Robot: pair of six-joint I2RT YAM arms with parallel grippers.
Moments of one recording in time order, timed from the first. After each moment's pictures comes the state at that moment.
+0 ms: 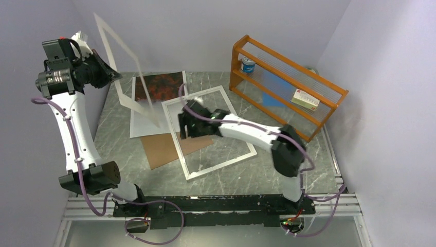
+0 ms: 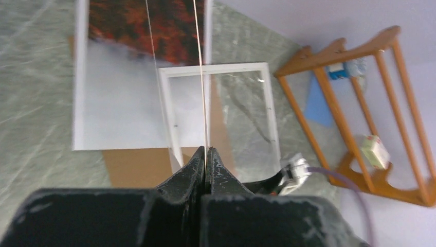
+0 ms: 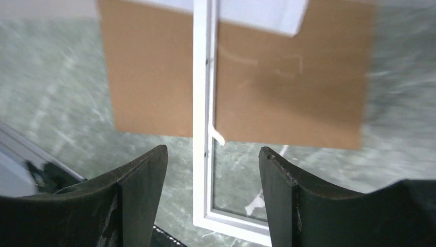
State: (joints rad) left arm 0.32 1.48 2.04 -1.17 0.41 -0.35; right arm 1.02 2.00 1.63 -0.54 0.09 0.67
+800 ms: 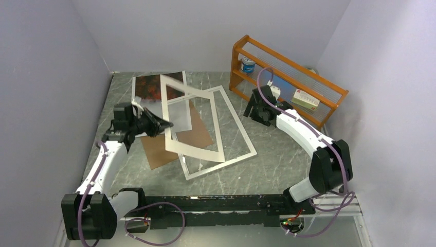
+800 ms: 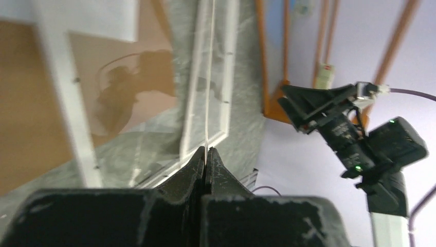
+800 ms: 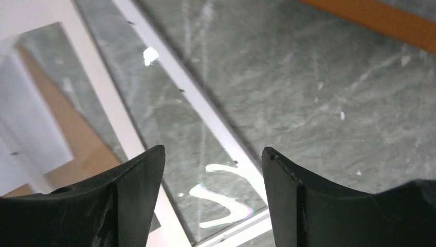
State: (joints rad) left arm 0.01 1.08 0.85 -0.34 0.64 -0.93; right arm 0.42 1.47 1.16 -0.54 0.26 0.74
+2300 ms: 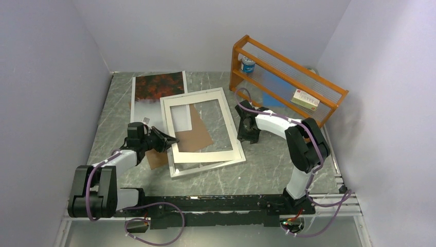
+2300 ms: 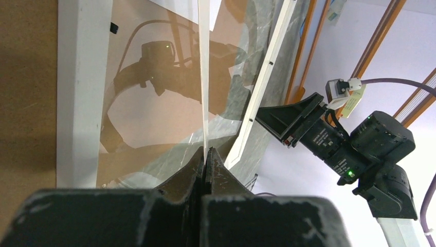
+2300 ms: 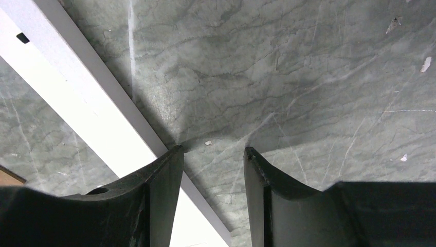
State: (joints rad) left arm -0.03 1.25 0.38 0.20 0.60 -1.09; right arm 0.51 1.79 1.11 -0.62 0.18 0.71
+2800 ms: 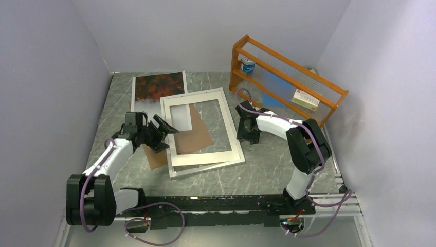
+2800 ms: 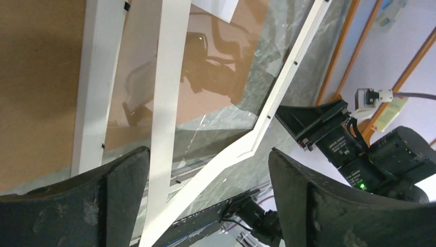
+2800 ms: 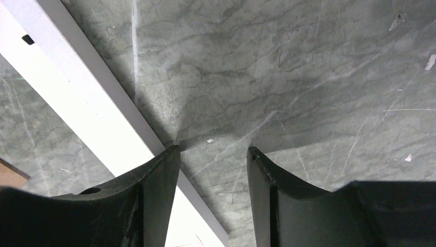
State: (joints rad) left arm -0.04 1.19 0.61 -0.30 0.50 -0.97; right arm 0.52 1.77 1.08 -0.60 0.17 0.71
